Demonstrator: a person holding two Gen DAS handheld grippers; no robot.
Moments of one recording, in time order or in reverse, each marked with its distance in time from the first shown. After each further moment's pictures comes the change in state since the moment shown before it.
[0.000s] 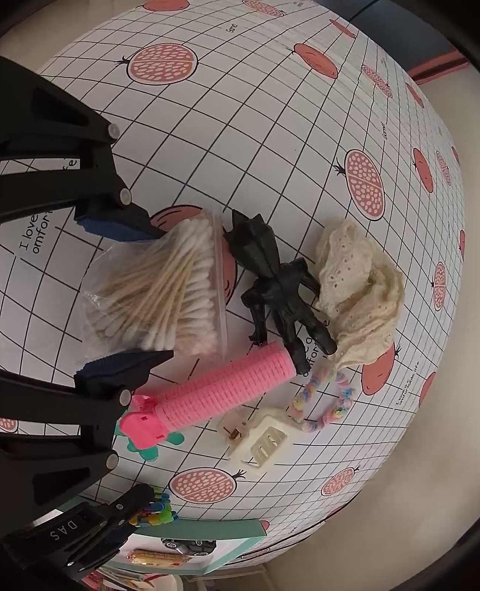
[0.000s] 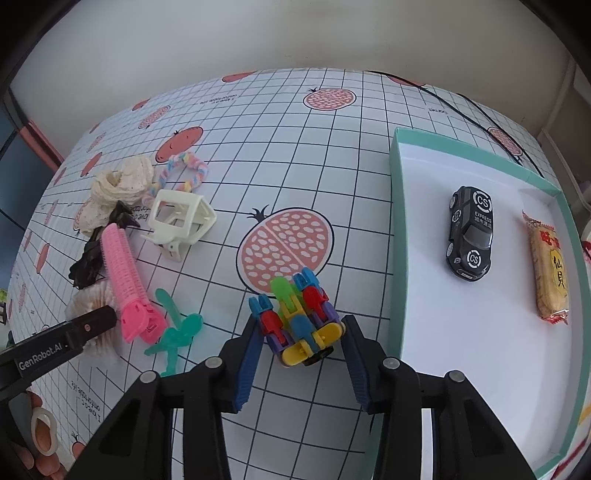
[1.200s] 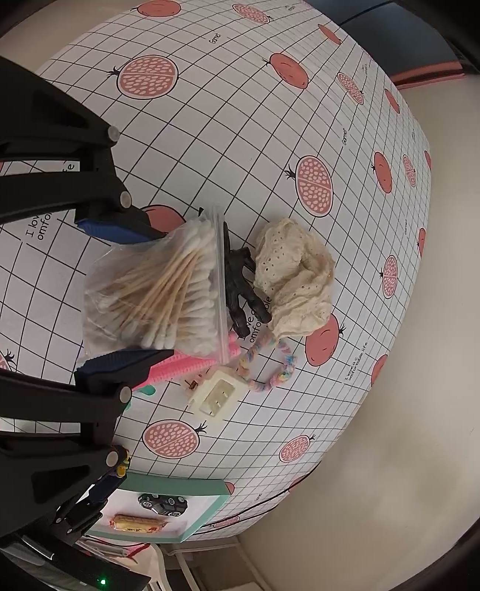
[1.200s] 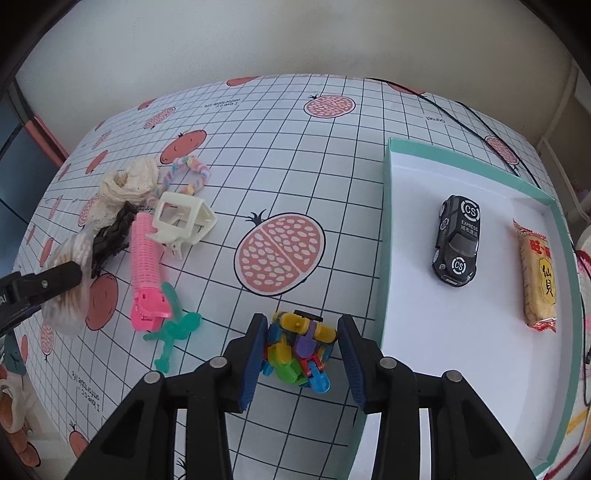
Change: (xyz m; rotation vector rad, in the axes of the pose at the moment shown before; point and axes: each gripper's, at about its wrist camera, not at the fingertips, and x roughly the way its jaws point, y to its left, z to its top) left arm -0.045 -0.004 0.010 -0.018 -0.125 -0.068; right arm -0.008 -0.003 -0.001 -0.051 0.009 -0.010
